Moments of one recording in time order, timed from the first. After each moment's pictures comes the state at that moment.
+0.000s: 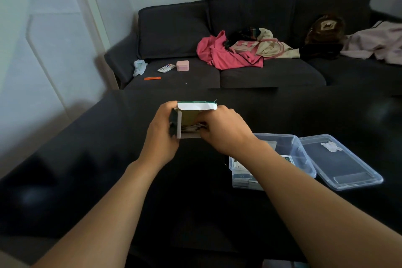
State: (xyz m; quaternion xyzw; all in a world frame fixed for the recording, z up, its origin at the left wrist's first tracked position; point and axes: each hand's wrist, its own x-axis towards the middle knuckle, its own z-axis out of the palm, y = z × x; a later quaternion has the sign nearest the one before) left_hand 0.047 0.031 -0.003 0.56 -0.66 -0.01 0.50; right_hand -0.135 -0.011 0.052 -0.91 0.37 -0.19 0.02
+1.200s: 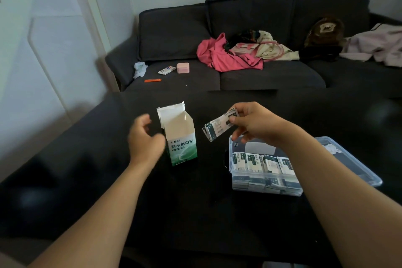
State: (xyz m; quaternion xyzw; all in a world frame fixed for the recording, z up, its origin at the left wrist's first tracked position) left_hand 0.060 0.039 -0.005 0.73 -0.37 -0.10 0.57; right_hand -0.197 -0.042 0.065 -0.73 0.41 -0.22 0.51
